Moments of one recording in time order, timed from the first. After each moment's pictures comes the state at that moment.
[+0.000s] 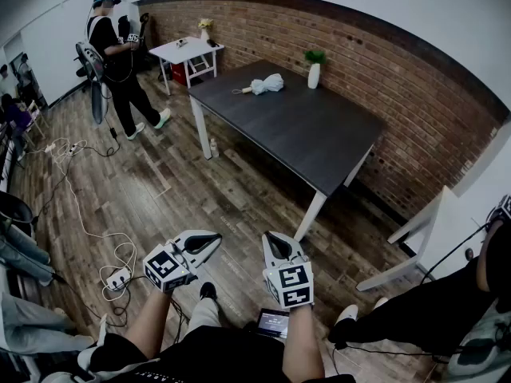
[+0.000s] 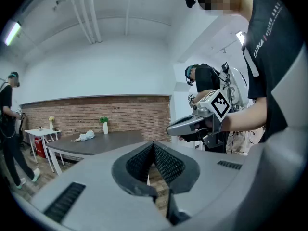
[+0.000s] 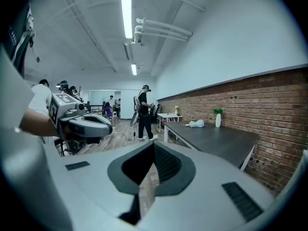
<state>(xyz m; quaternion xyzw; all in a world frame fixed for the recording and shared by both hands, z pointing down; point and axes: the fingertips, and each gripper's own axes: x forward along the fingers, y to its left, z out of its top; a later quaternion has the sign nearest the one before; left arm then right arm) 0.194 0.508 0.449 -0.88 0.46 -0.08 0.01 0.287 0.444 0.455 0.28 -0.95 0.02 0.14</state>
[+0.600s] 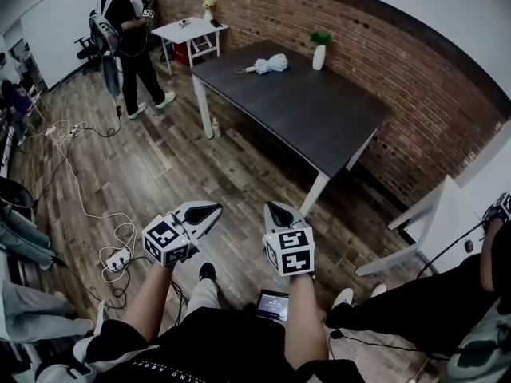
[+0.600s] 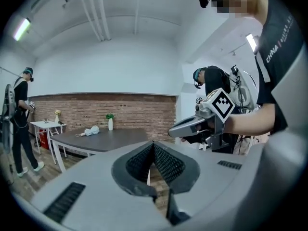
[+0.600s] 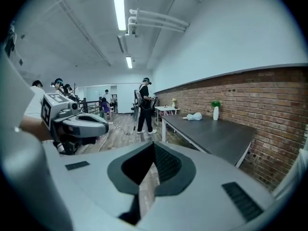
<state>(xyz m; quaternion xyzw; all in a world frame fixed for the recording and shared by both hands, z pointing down) 0.179 0.488 0.443 -0.87 0.49 -0.07 -0.02 0.275 0.420 0.453 0.29 -0.94 0.05 0.18</state>
